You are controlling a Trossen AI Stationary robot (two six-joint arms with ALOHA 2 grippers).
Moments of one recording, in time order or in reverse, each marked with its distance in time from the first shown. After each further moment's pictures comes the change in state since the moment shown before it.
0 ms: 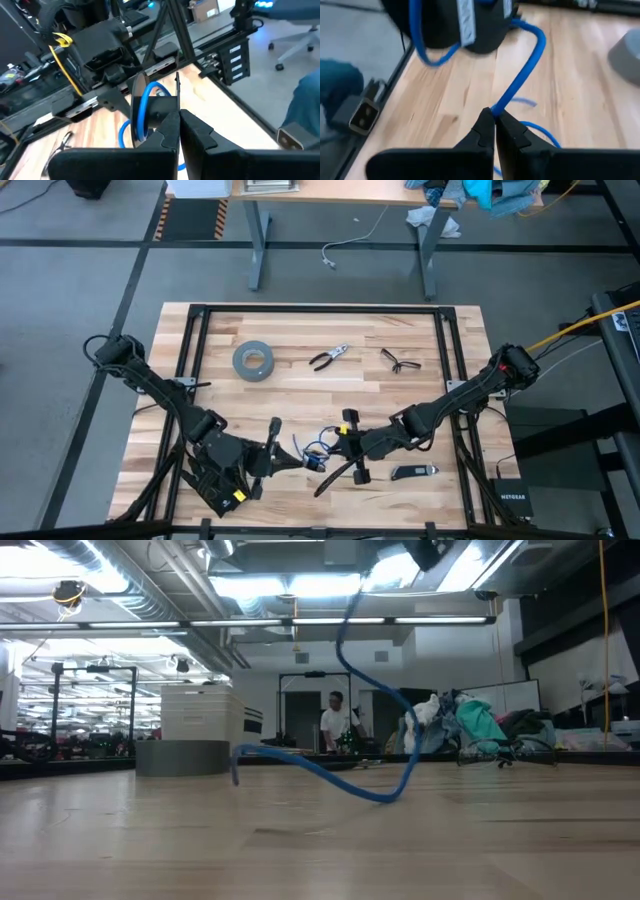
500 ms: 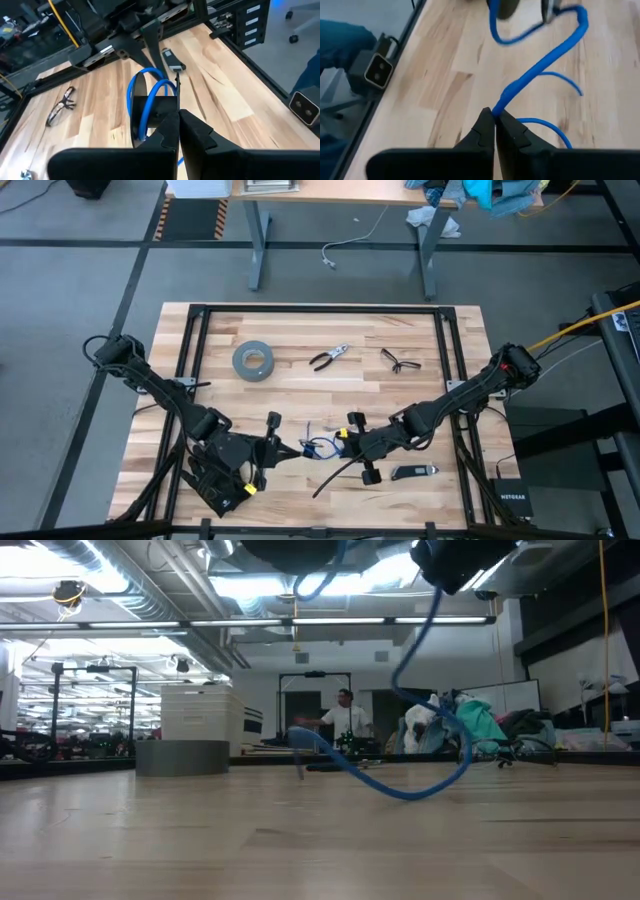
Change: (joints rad) left arm 0.024 -0.001 0.000 -0.197 -0.045 -0.150; right arm 0.001 -0.013 0.000 -0.176 -0.118 0.054
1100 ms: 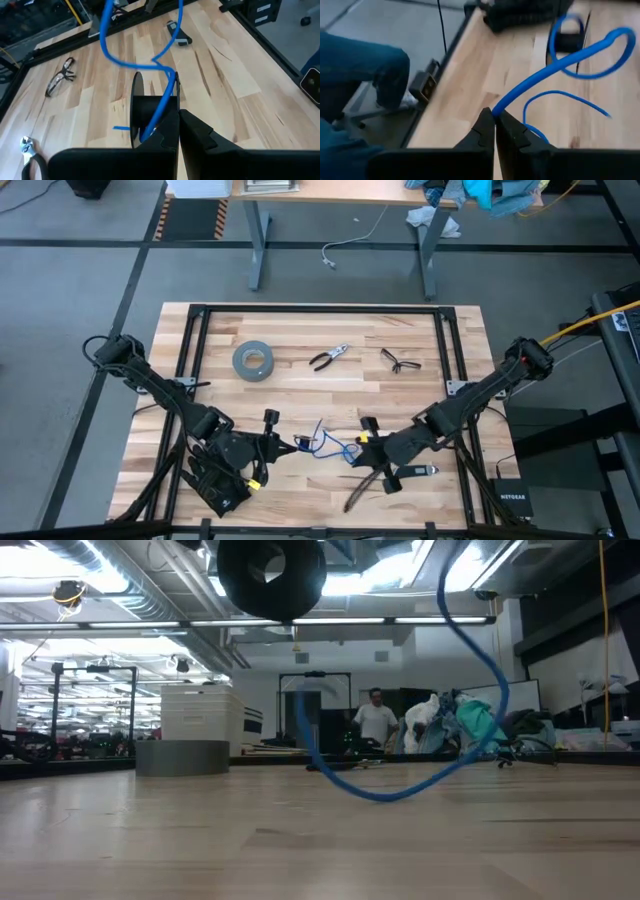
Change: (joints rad) left arm 0.013 0.000 0.000 -0.128 -0.015 -0.105; right arm 0.100 -0.152 0.000 -0.013 0.033 0.002
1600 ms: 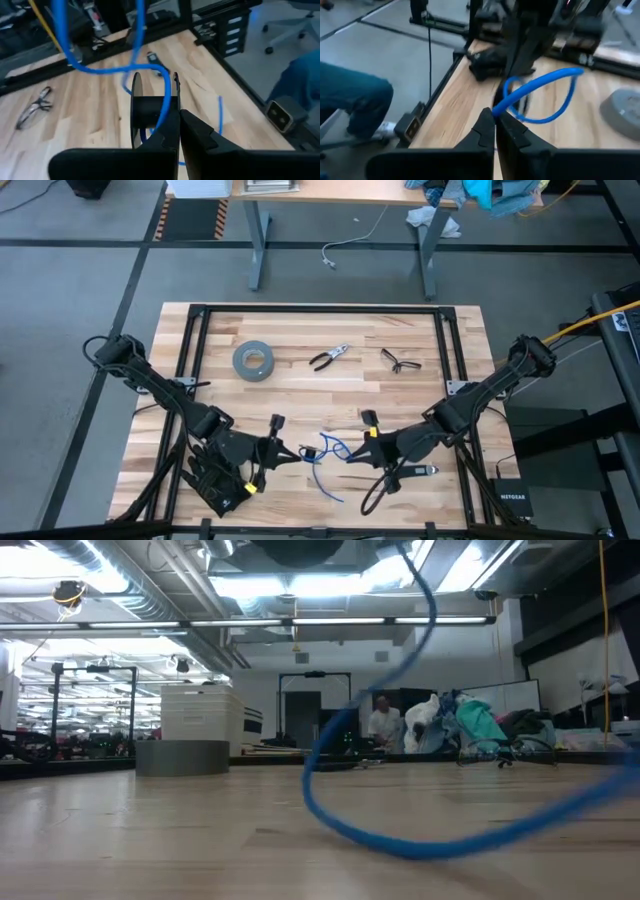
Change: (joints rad) left arm 0.011 0.006 0.001 0.150 0.139 0.053; right arm 0.010 -0.028 0.083 0.071 0.118 -0.164
